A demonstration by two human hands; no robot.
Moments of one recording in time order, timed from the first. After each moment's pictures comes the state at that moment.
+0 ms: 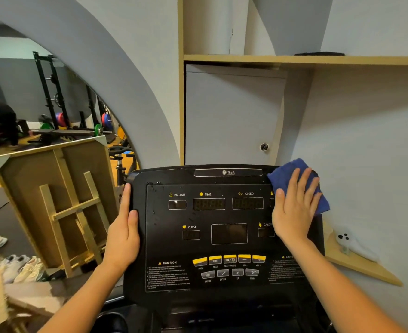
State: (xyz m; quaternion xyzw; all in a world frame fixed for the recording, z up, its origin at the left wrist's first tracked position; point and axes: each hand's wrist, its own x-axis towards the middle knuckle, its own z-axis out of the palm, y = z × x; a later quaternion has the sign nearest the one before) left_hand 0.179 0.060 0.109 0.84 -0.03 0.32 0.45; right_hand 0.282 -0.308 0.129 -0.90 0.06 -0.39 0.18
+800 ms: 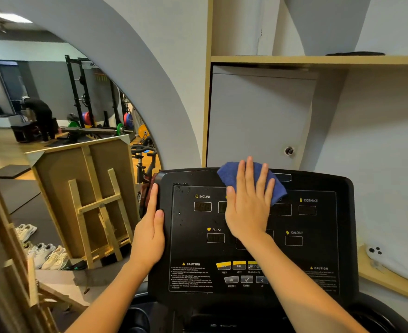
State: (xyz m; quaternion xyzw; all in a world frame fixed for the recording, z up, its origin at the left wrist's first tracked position) left_hand 0.180 0.063 0.105 0.84 -0.02 0.32 0.44; right_hand 0.262 -0.154 0.156 -0.91 -0.10 -0.38 0.15
